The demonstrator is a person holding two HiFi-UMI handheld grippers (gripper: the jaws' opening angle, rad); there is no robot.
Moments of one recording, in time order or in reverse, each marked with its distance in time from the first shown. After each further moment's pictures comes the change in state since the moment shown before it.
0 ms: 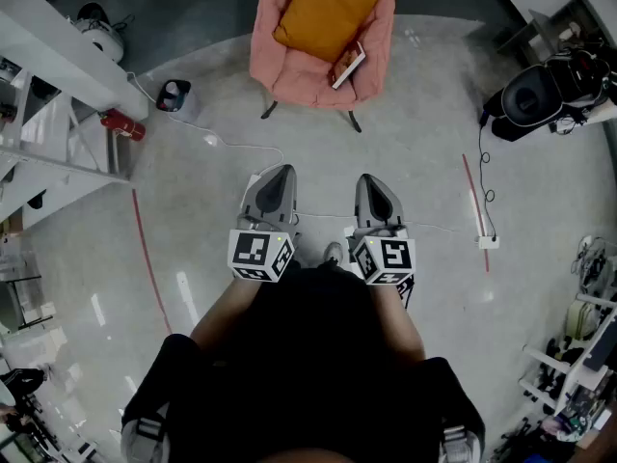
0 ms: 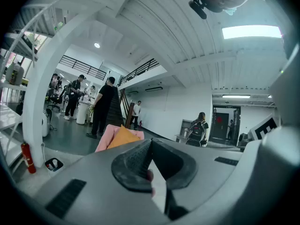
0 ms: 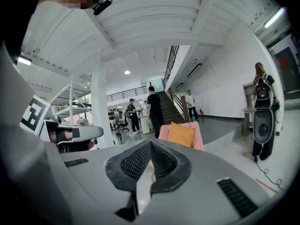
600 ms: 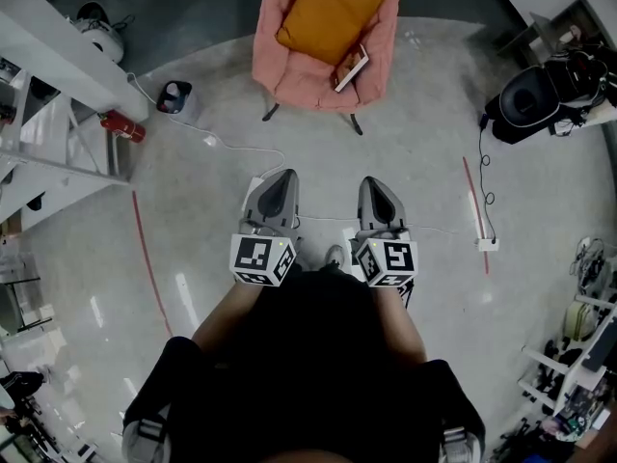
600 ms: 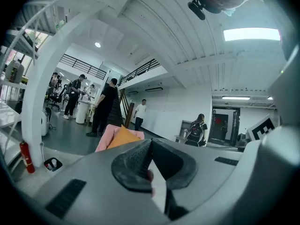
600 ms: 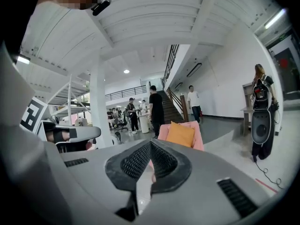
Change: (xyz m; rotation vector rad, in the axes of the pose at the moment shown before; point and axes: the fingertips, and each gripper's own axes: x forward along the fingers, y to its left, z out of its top) left arm 0.001 0.014 0.000 -0.013 -0.004 -0.010; right arm 0.013 0.004 -0.001 0.002 0.008 -0.015
